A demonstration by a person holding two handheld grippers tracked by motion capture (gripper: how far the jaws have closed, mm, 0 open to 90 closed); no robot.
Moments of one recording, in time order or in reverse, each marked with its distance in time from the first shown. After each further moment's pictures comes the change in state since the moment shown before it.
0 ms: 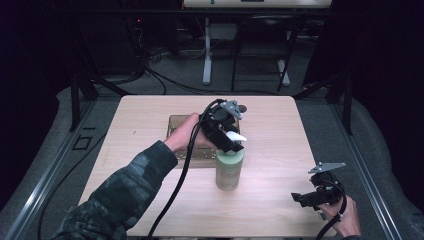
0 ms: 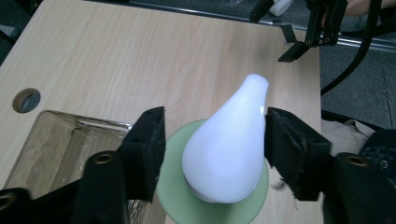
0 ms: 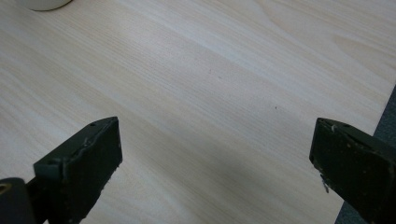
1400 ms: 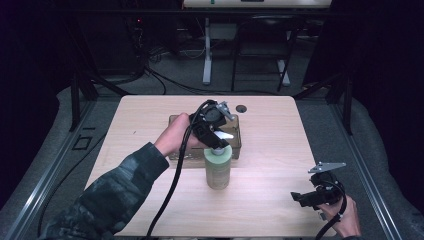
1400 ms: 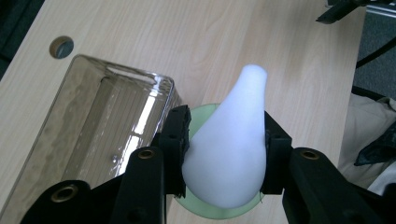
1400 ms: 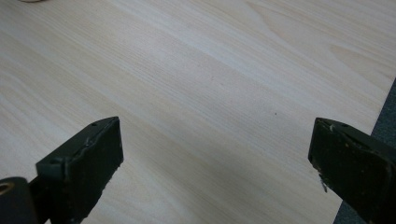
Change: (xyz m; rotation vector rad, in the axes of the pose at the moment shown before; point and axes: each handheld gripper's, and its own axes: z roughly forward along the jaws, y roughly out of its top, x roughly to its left) left arm -0.003 -0.015 -0.022 0.134 0.126 -0.090; right arm 0.004 0.002 -0.004 -0.017 -0.008 -0.007
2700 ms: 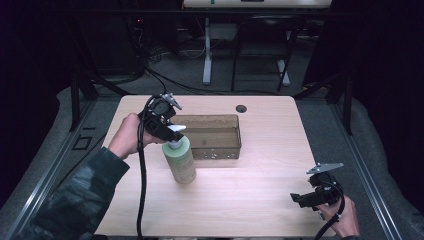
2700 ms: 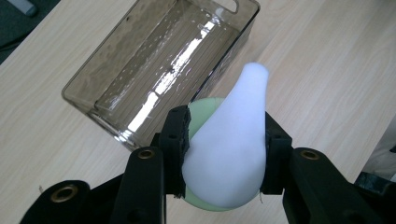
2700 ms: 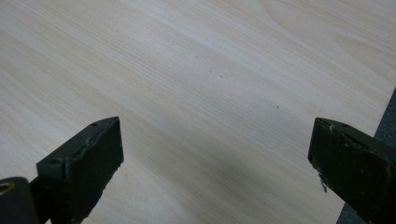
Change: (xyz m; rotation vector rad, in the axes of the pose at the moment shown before) left arm 0.038 -0.086 -0.053 0.054 0.153 -0.283; right arm -0.001 -0.003 0.007 0.028 -0.004 0.004
